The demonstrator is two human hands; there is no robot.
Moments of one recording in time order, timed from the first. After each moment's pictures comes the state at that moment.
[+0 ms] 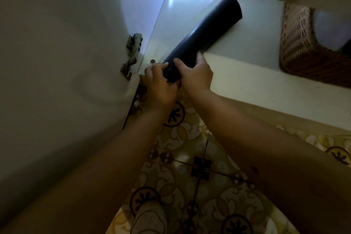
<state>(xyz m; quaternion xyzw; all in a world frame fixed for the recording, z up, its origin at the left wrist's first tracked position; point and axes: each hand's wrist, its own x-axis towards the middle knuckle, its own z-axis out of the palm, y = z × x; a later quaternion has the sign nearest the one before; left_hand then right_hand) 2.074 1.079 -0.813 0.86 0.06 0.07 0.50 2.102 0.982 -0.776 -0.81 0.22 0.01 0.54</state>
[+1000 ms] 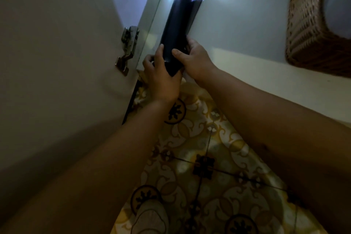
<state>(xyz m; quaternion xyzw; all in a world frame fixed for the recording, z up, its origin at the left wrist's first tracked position) 2.090 1.064 -0.818 0.89 0.11 0.08 0.43 2.129 0.960 -0.781 -0.75 0.09 0.16 0.64</state>
